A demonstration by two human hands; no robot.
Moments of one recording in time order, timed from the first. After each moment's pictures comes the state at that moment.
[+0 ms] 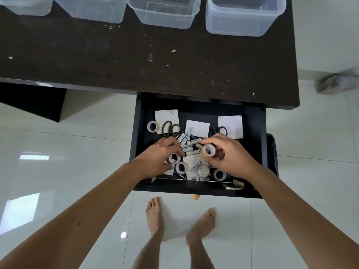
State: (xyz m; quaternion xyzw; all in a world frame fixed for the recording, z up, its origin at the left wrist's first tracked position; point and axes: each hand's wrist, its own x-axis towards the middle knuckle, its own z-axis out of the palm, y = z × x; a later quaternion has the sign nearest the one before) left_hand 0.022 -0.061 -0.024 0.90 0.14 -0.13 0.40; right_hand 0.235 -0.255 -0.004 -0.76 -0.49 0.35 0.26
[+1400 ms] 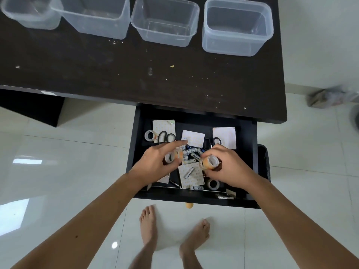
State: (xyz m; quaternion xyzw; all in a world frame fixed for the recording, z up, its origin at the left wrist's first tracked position) left_hand 0.031 -0.076 -0.006 0.86 0.25 0.03 0.45; right_hand 0.247 -0.260 0.006 -0.77 -0.47 0.38 0.22
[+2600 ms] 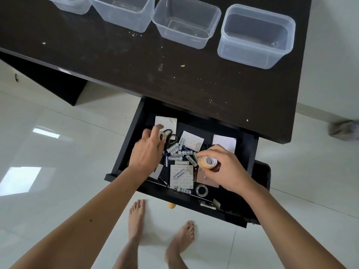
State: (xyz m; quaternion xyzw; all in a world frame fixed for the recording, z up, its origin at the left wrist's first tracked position) left_hand 0.056 -0.096 -0.013 0.83 0.50 0.04 0.24; right_hand 0.278 -0.256 0.008 -0.72 -0.52 0.39 0.24
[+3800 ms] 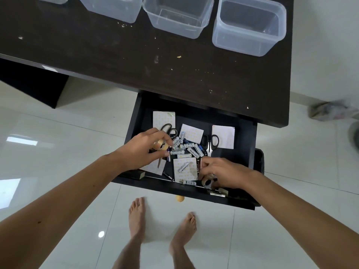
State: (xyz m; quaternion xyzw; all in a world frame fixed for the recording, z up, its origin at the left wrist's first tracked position) left_hand 0.015 -0.054 0.010 0.84 0.25 -0.03 0.48; right_hand 0.263 -0.262 -0.010 -0.62 -0.65 0.44 -0.08
